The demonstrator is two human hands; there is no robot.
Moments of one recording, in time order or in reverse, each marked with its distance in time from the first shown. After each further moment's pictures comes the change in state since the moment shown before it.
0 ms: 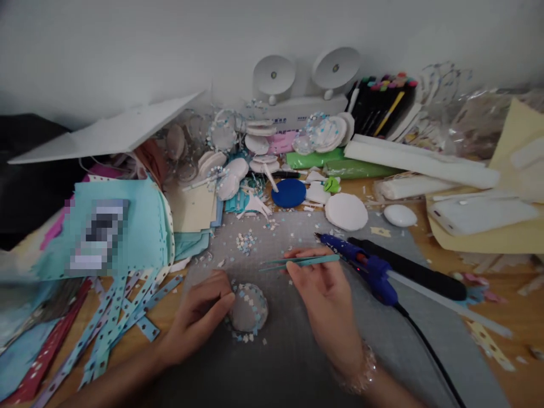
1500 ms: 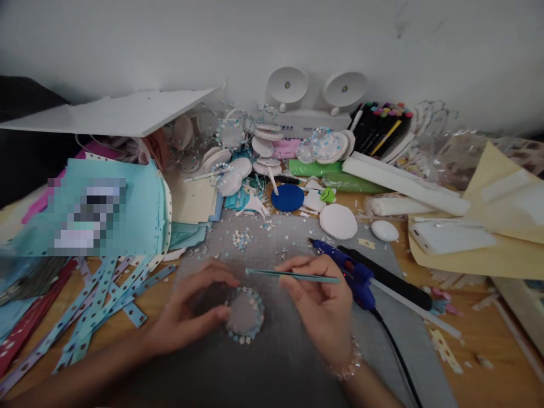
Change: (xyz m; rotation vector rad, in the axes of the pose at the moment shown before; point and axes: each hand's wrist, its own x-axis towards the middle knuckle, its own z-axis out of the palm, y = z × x) left_hand -0.007 0.002 -0.004 -0.103 0.052 0.074; right_hand -0.002 -0.010 -0.012 -0.085 -0.177 -0.257
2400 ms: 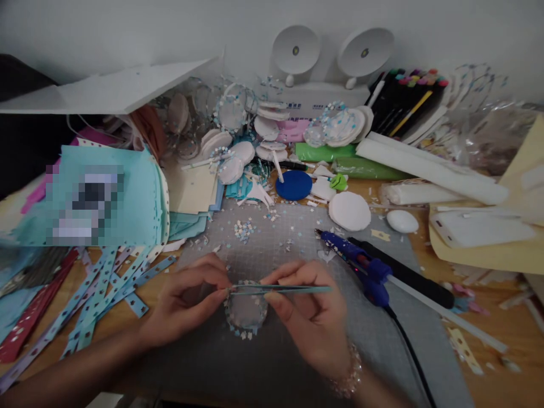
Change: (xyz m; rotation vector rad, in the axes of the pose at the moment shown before) left_hand 0.004 0.000 0.001 -0.141 0.063 0.026; right_hand -0.006 -0.011 0.011 -0.048 -0.144 -0.007
